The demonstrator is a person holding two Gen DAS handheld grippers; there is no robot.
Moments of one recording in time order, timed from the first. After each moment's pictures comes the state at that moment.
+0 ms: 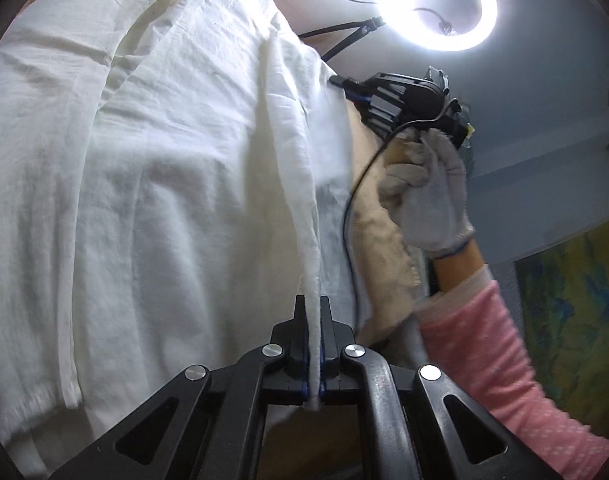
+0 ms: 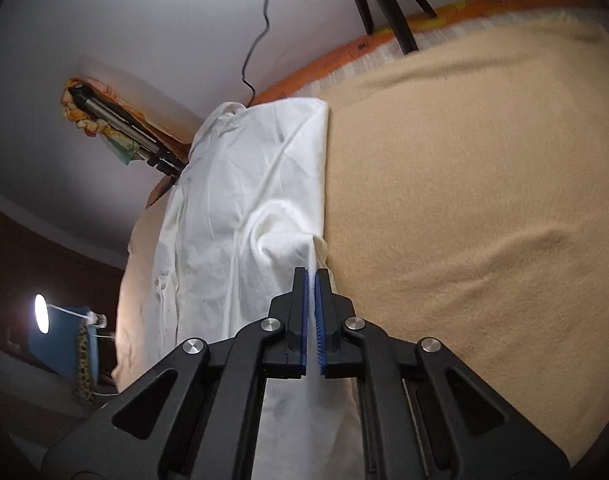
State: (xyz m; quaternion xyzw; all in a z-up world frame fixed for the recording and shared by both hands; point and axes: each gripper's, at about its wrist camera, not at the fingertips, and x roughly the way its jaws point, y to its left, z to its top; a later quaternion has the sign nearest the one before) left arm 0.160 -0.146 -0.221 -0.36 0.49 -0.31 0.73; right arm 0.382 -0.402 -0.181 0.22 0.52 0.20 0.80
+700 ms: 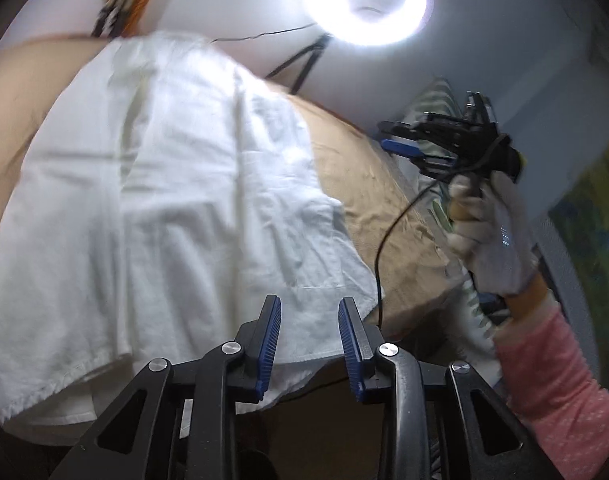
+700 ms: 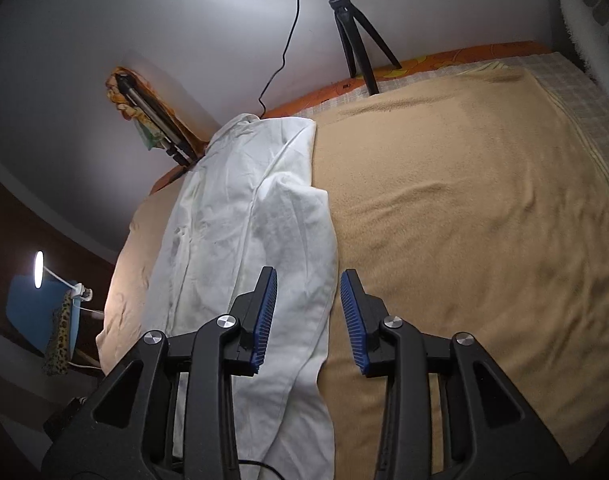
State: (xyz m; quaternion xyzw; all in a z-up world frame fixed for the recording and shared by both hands) left arm 0.097 -0.151 -0.166 -0.20 0.43 -0.29 0.83; right arm 0.246 -0.464 -0.102 0.19 0.48 0.18 0.84
